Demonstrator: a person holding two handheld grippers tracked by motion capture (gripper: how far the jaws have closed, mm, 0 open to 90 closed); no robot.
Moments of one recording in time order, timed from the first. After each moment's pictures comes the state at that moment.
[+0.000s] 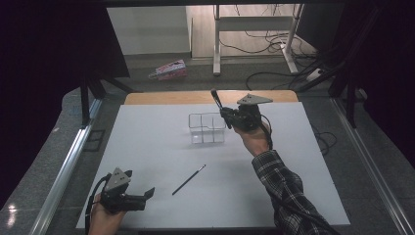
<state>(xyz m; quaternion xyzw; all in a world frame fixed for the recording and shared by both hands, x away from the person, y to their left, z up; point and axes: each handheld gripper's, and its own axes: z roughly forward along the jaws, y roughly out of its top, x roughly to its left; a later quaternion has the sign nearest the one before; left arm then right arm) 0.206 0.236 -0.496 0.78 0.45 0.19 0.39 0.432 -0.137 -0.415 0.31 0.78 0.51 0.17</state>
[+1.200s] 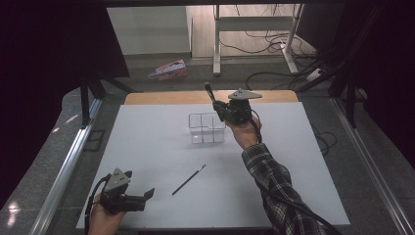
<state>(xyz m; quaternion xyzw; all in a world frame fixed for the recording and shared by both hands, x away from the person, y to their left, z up) 0.205 0.236 -0.497 0.78 0.45 0.18 0.38 0.456 -0.112 -0.423 0.31 0.77 0.52 0.19</state>
